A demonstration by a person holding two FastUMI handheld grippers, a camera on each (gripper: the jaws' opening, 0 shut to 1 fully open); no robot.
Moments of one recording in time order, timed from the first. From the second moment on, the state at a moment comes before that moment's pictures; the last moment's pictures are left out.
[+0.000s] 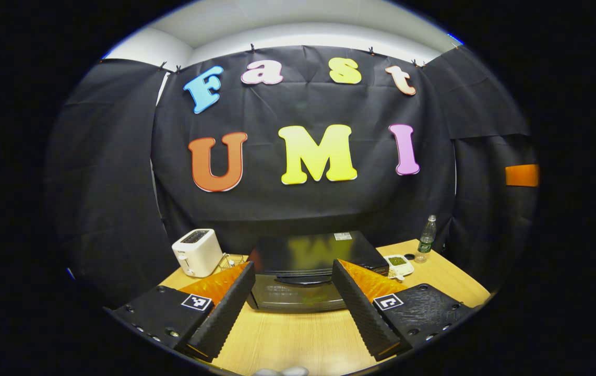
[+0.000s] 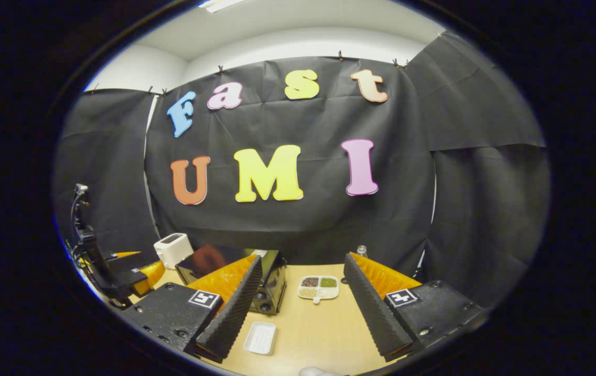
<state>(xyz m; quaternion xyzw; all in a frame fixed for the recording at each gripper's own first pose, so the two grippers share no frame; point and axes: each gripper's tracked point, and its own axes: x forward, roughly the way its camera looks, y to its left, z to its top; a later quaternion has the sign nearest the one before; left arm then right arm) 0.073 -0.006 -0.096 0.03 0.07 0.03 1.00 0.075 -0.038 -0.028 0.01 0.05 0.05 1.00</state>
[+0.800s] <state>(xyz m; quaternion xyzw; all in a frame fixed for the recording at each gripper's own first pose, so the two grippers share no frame) 0.004 0.017 -0.008 -0.02 0.02 0.03 1.00 0.040 -0.003 0.000 0.01 0.01 0.02 1.00</state>
